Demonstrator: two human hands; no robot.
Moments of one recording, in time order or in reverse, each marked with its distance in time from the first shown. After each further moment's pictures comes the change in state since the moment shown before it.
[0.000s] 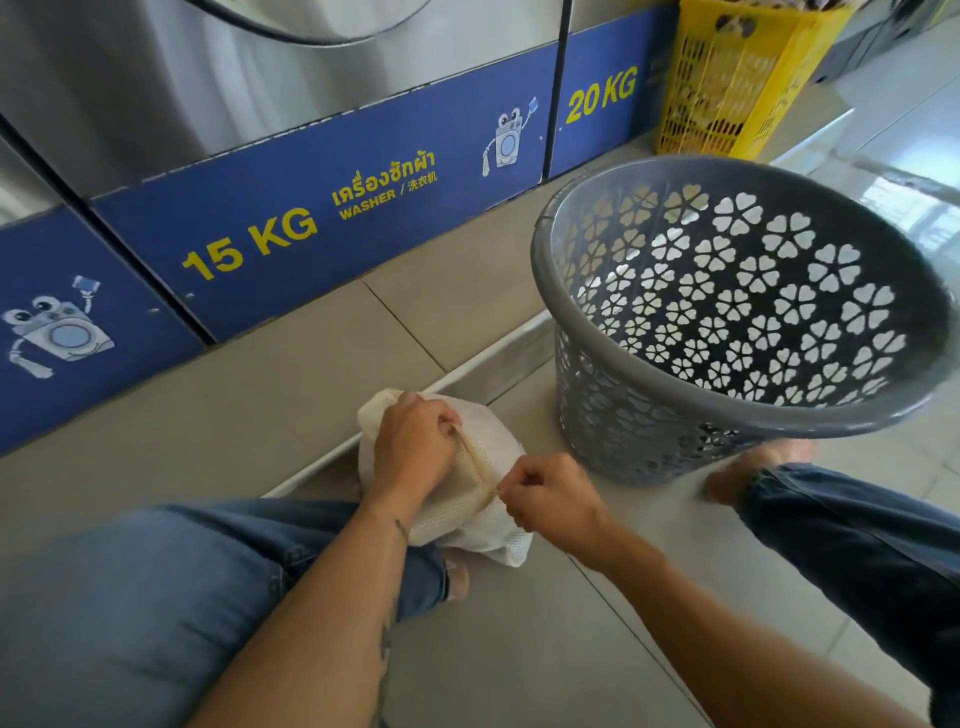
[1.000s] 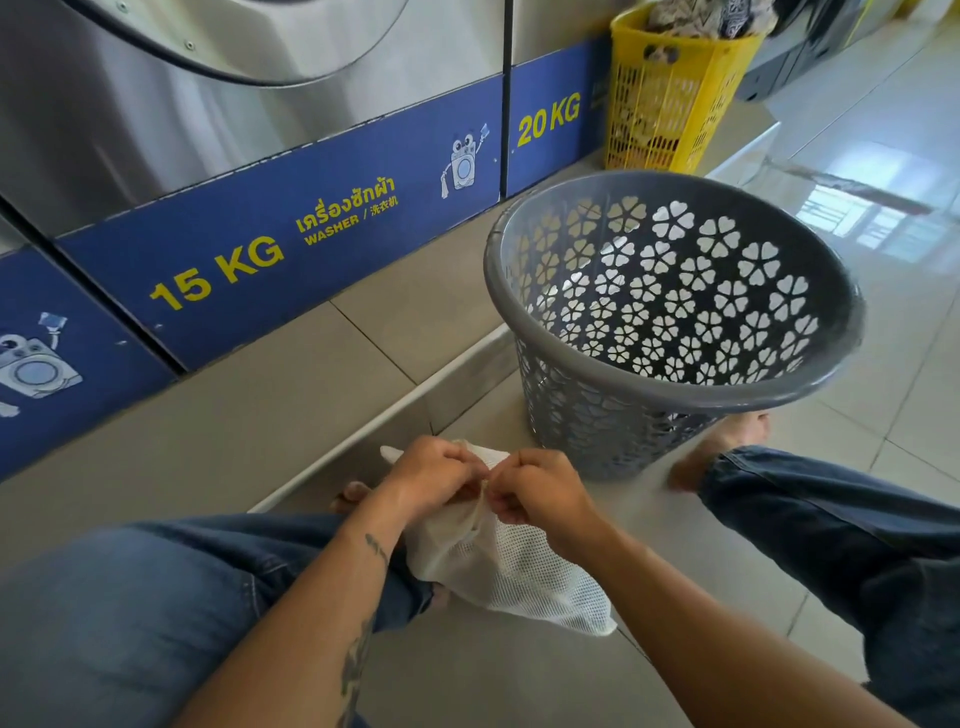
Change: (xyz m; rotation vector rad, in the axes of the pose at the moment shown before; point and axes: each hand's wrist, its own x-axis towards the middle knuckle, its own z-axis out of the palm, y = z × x) left_hand -0.030 0.036 0.002 -0.382 -0.519 -0.206; right_hand -0.013 0.009 -0.009 0.580 0.096 0.105
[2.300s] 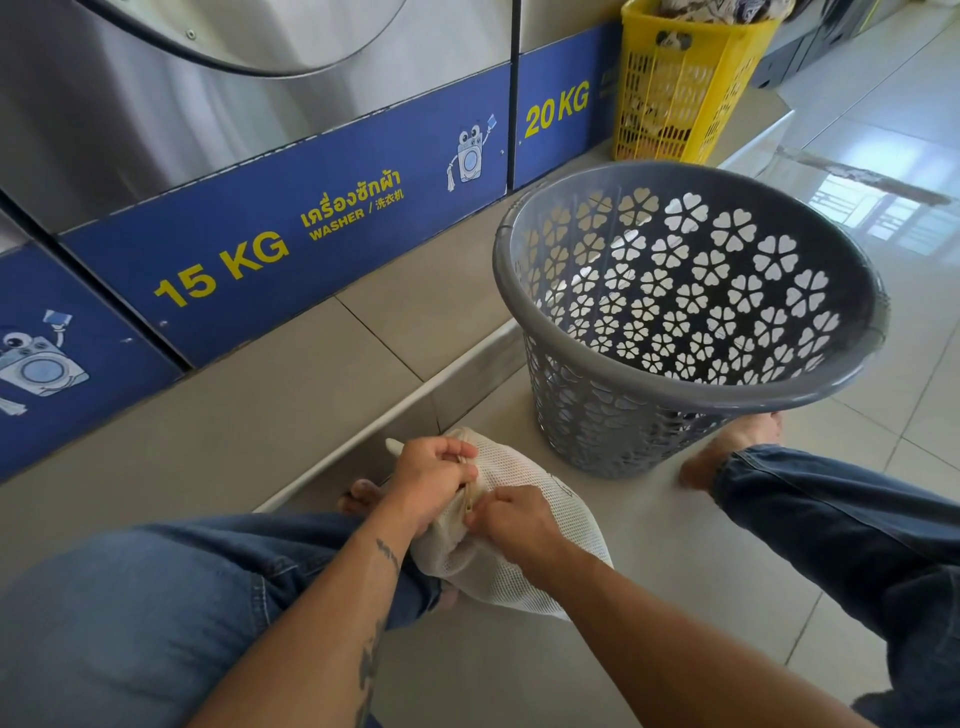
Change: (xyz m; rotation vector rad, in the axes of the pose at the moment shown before) left_hand 0.012 -0.021 0.005 -0.195 0.196 0.014; right_hand 0.016 0.039 0.031 -0.291 0.066 0.157
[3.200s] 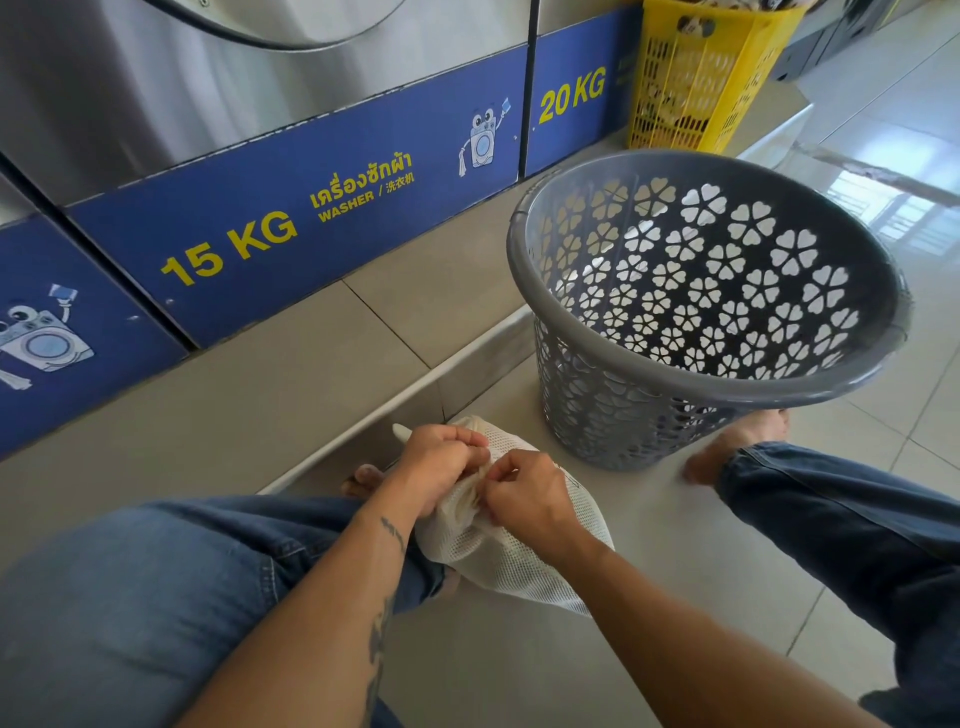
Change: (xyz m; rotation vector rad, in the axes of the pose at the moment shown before) left_hand 0.004 0.007 0.001 -0.156 -0.068 -0.167; right_hand -0.003 -0.013 -0.001 -0.126 0.138 -0.217
